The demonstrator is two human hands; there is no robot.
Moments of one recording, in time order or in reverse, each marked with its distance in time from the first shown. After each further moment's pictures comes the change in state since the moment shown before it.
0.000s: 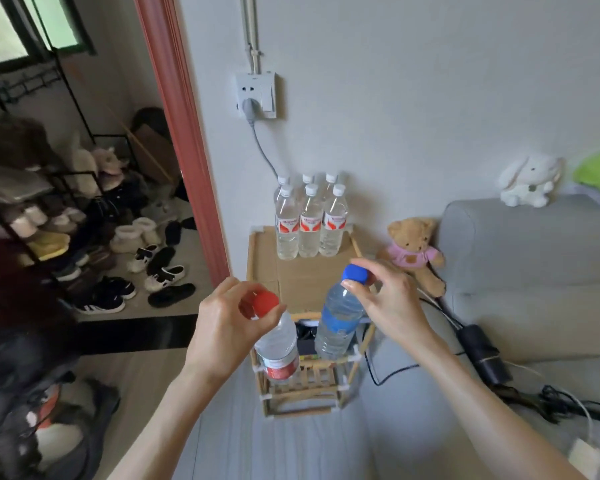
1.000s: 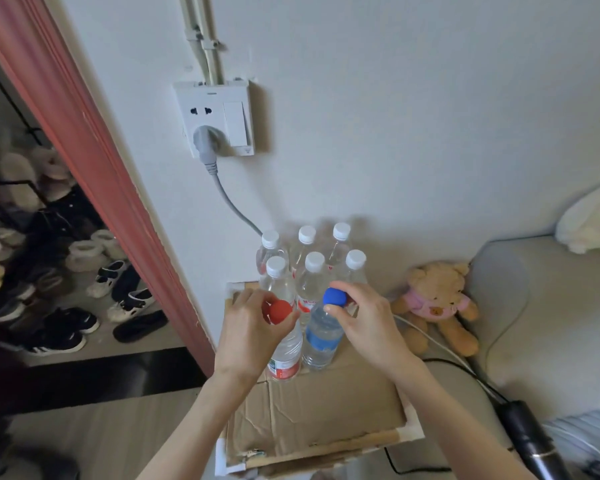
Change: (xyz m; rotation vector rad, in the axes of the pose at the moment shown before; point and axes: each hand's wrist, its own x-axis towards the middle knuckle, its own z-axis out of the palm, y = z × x) left_hand 0.247 -0.091 0.131 -0.007 -0.078 -0.145; right_hand 0.216 0.102 0.111 -0.019 -0.157 0.151
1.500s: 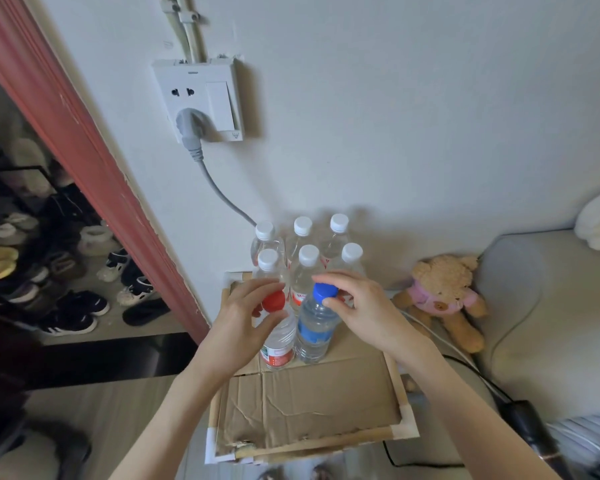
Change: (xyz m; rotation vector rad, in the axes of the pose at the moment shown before) left_hand 0.006 -0.004 -0.001 -0.040 -0.217 0.166; right_hand 0.022 0.013 -0.018 0.060 -0.296 -0.083
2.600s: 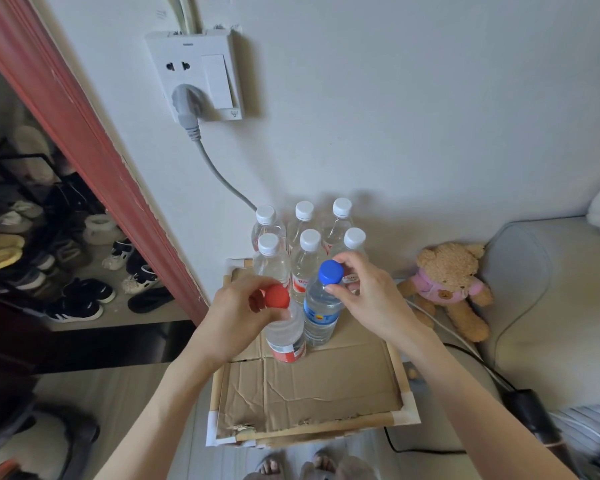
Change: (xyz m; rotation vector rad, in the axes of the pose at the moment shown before) left_hand -0.004 0.010 -0.006 -0.094 -0.048 -0.187; right_hand -0.002 0.017 0.007 0.006 0.125 0.027
